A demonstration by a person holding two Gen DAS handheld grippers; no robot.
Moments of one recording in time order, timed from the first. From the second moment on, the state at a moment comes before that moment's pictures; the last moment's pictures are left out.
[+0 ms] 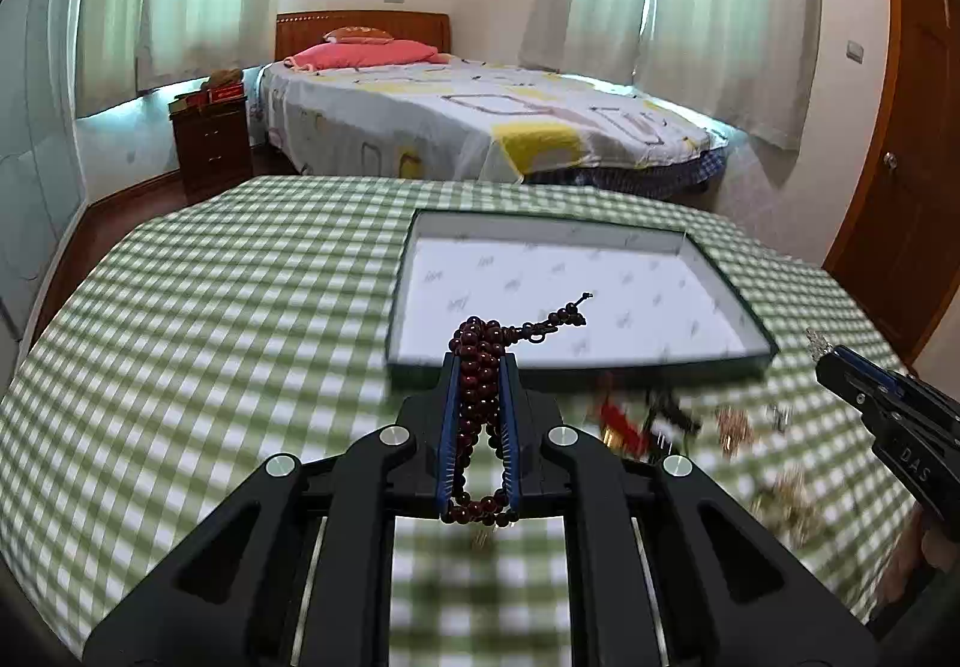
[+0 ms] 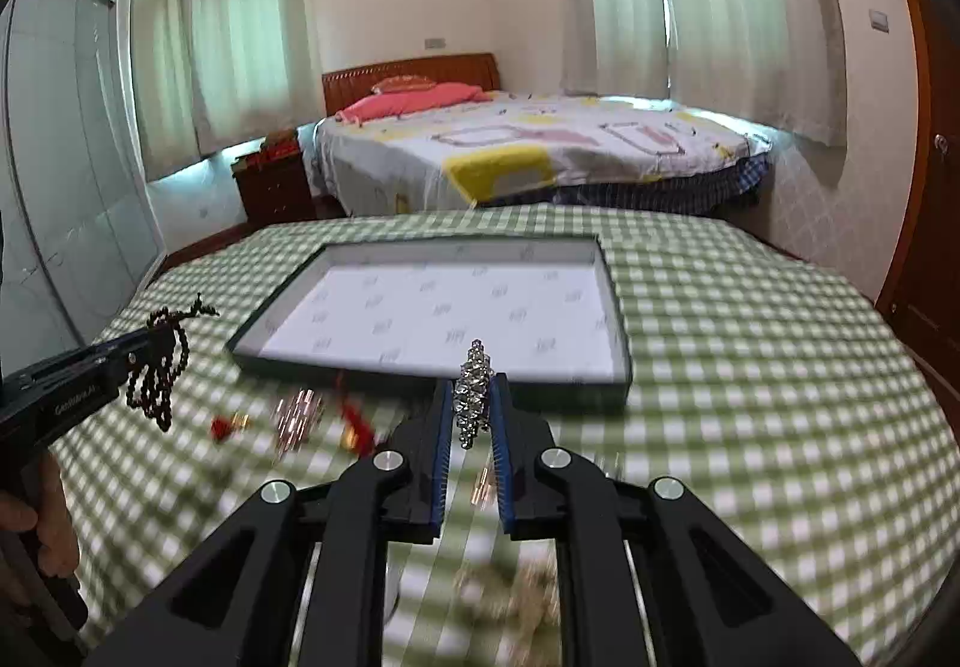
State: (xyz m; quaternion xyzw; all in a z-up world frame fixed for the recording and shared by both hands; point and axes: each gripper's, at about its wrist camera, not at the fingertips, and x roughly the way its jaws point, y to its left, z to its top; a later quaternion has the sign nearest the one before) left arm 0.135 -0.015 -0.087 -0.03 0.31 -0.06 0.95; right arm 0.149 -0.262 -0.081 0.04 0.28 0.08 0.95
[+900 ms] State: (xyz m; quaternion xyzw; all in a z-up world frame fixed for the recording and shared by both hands) left arm 0.293 -0.056 -0.170 -0.02 0.43 -0.07 0.90; right arm 0.291 -0.279 -0.151 0.03 0.41 0.07 0.91
